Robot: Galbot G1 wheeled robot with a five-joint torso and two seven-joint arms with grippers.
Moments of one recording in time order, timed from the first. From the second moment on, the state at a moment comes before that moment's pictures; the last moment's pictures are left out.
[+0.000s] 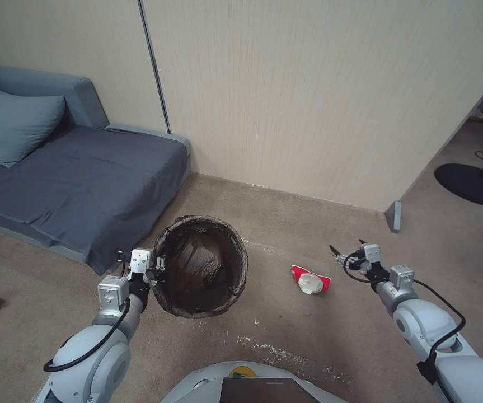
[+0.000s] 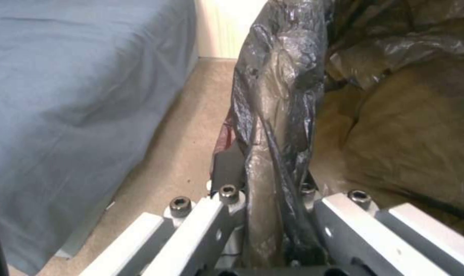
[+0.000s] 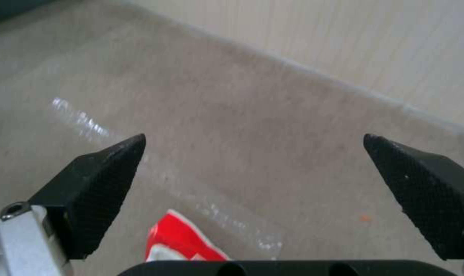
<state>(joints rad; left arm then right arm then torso) 1.69 -1.23 -0.56 -2.44 -0.34 0.57 -0.19 -1.49 0.93 0.66 1.79 0.49 -0.21 -0.15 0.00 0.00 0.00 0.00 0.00</state>
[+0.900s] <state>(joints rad) 1.70 -1.22 -0.56 -2.46 -0.34 0.58 -0.20 -1.22 0.84 0.34 1.45 0.51 -0.28 -0.29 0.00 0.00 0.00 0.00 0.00</state>
